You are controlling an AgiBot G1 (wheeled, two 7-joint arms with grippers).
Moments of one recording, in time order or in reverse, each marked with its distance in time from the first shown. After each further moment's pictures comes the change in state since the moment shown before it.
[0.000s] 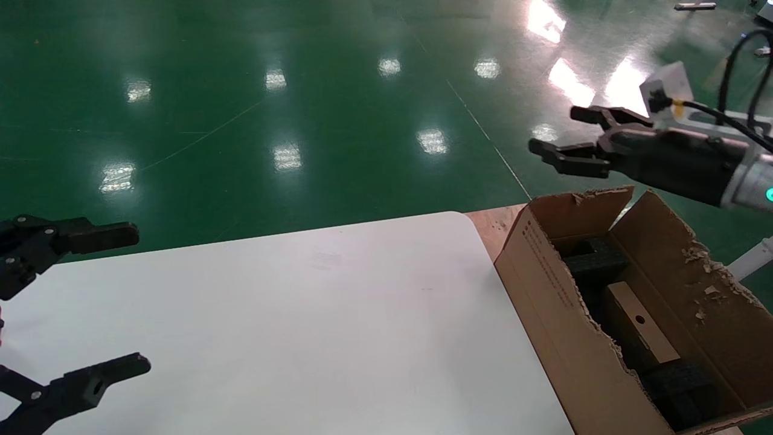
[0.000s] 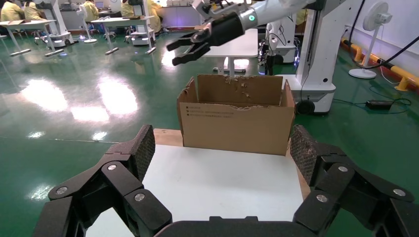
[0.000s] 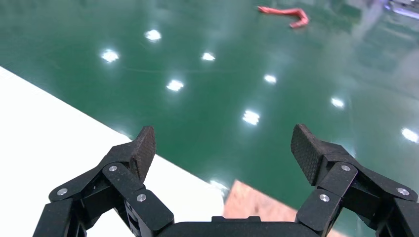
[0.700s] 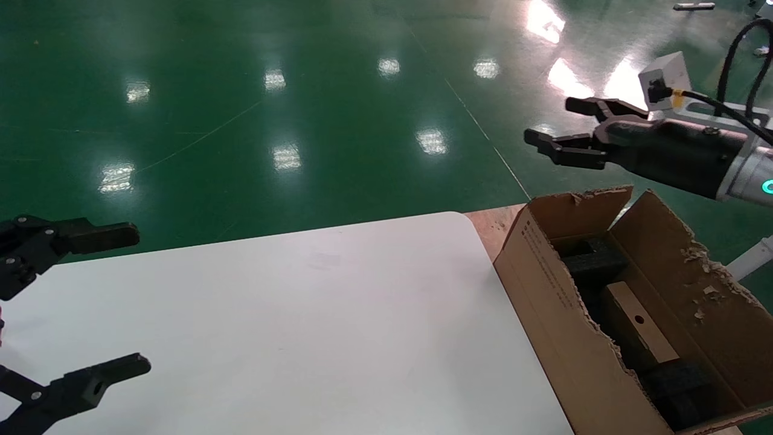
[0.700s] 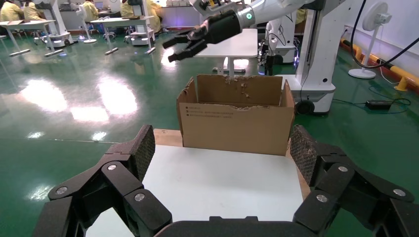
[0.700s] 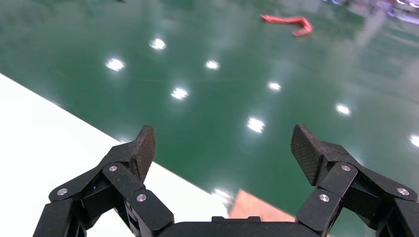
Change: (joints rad) left arm 0.000 0.000 0.000 0.000 0.000 0.000 0.000; right arm -0.057 0.003 0.064 0.155 -0.007 0.008 0.054
